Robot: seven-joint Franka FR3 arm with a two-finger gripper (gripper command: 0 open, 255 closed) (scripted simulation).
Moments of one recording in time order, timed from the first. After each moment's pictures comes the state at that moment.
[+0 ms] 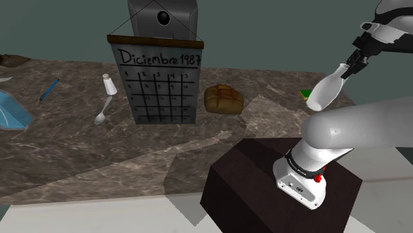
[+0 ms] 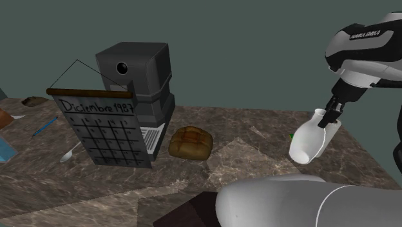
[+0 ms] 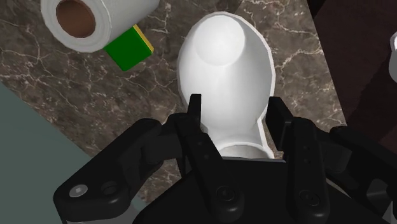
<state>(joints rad) -0.44 -0.62 -0.81 -2.35 -0.33 1.88 -1.41</state>
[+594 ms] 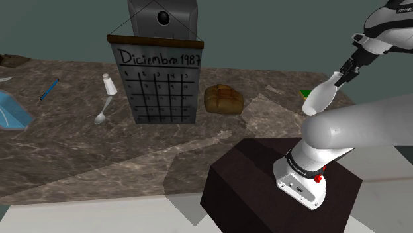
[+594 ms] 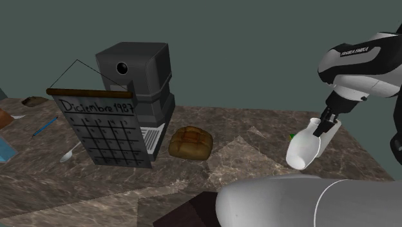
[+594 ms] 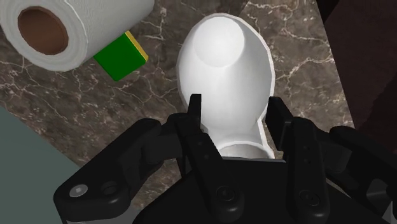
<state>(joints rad) -0.43 -0.59 -0.87 -2.43 -0.35 2.00 -1.42</state>
